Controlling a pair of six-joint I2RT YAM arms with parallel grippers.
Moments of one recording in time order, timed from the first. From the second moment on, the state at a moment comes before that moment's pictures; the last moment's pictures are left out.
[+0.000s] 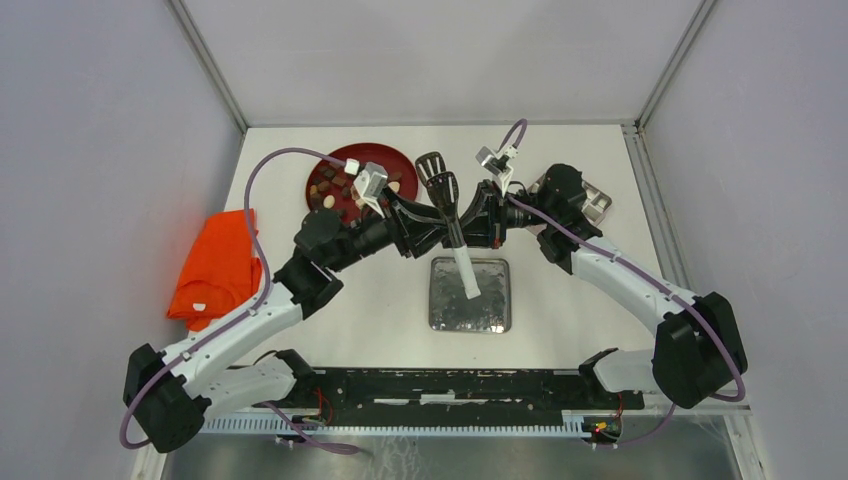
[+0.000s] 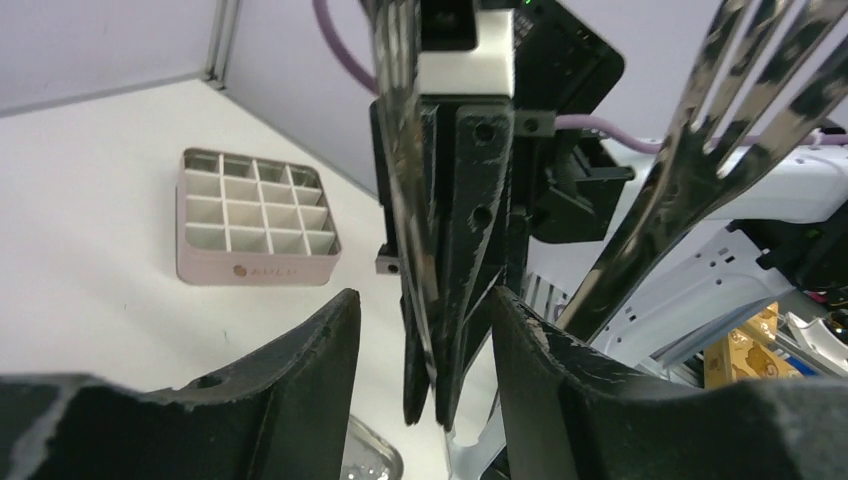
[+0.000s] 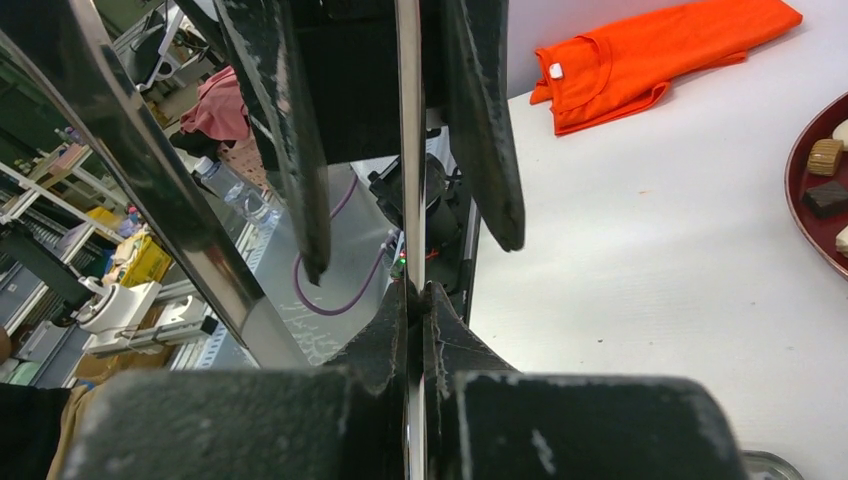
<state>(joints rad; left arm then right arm) -0.74 1.02 0.78 0.40 0.35 -0.51 0.49 1.33 0.90 0.59 -1.22 0.64</state>
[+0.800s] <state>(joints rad) -0.60 1.09 0.73 0.76 0.45 -0.79 0.36 1.31 1.05 0.16 -1.22 0.21</state>
